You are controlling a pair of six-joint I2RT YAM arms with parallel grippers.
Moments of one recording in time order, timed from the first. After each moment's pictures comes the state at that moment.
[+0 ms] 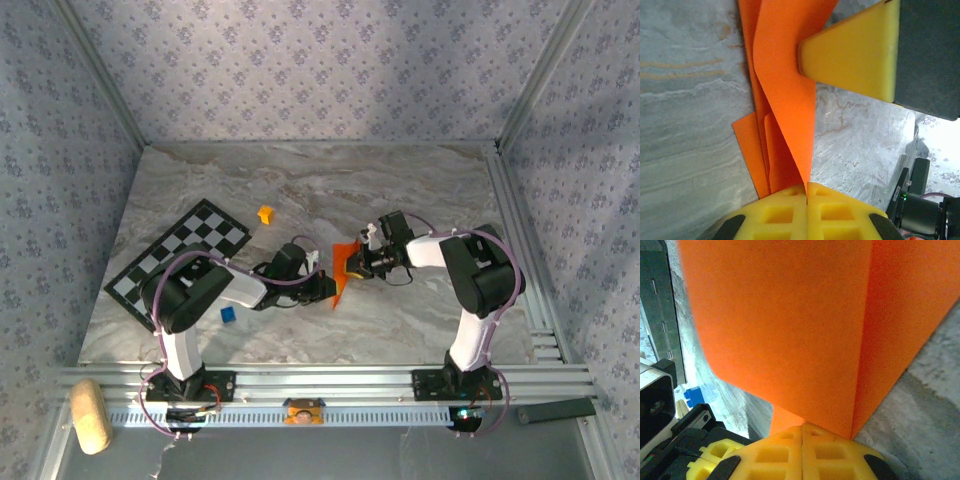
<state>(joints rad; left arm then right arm) -0.79 1.82 0.64 0.50 0.52 -1.00 0.38 1.84 0.83 -0.05 -0.76 0.60</state>
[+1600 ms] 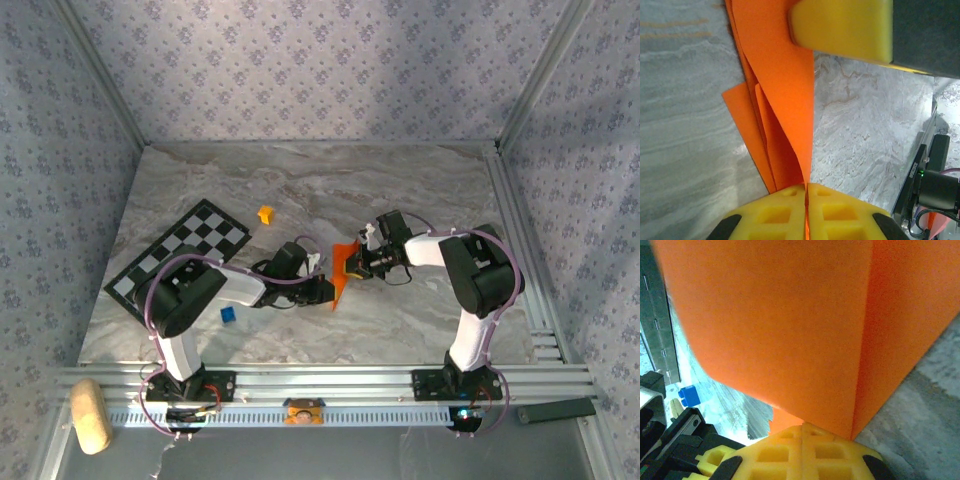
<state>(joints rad) -0.80 1.78 0.66 0.34 0.56 -0.87 0.39 1.84 0.85 -0.10 -0.74 0.58</state>
